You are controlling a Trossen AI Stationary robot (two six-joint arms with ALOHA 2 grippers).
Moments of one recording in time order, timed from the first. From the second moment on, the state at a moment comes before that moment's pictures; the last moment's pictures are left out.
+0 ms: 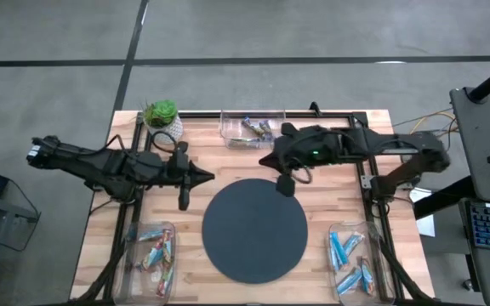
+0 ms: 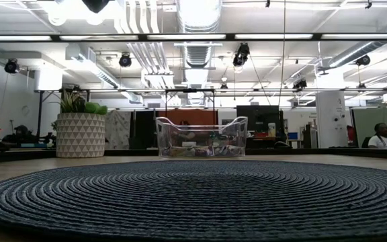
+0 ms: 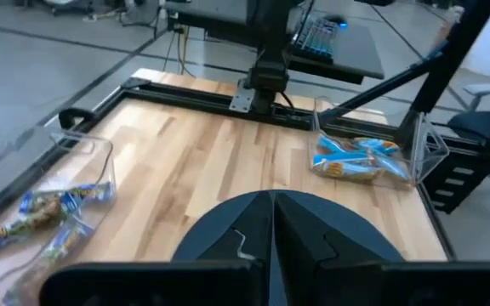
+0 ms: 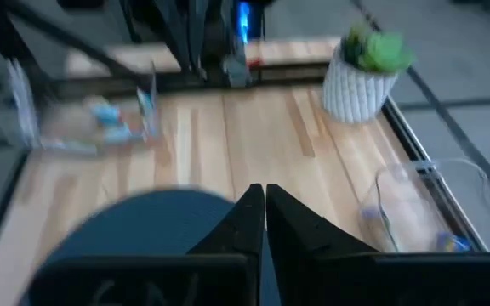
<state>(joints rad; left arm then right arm) -0.23 0.94 0.96 -0.31 -0.33 -0.25 0.08 1.50 1.66 -0.74 0.16 0.12</state>
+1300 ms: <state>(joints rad) -0.22 0.93 0.93 -0.32 -0.34 -0.15 0.08 0.96 0.81 -0.16 0.13 0.33</state>
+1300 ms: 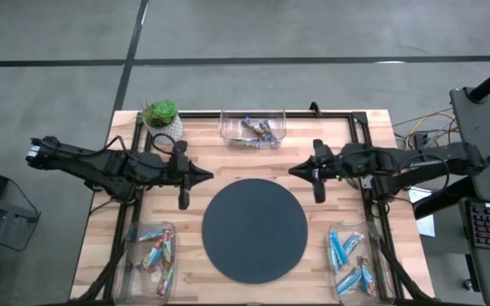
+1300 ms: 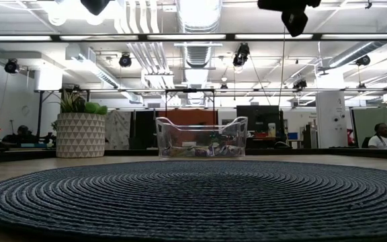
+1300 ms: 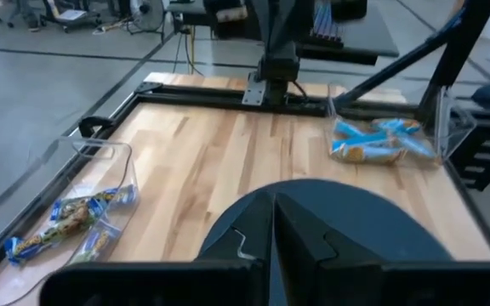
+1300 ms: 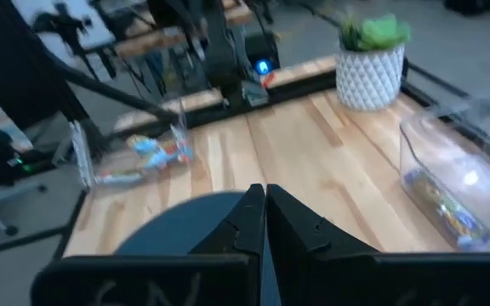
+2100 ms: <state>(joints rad) -0.22 0.63 0.57 -0.03 -0.33 -0.08 0.08 0.60 0.47 0.09 0.02 0.20</state>
